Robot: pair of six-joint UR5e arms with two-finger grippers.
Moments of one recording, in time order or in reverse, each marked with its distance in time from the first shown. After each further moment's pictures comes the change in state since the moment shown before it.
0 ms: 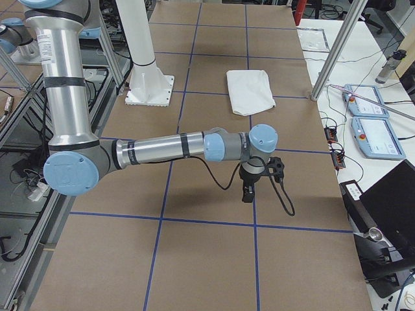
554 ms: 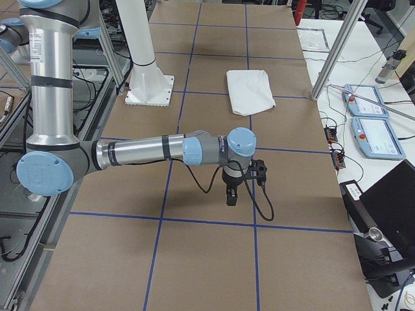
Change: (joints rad) left arm -0.021 0.059 0.010 -0.003 -0.014 -0.006; right arm 0.002 -0.099 0.109 0.017 0.005 0.008
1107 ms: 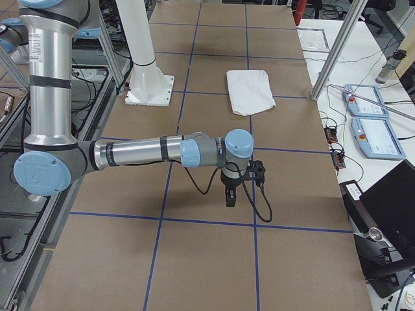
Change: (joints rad) left arm -0.034 0.001 0.004 0.024 0.014 0.004; right arm -0.004 -0.010 -0.011 0.038 0.000 0.018
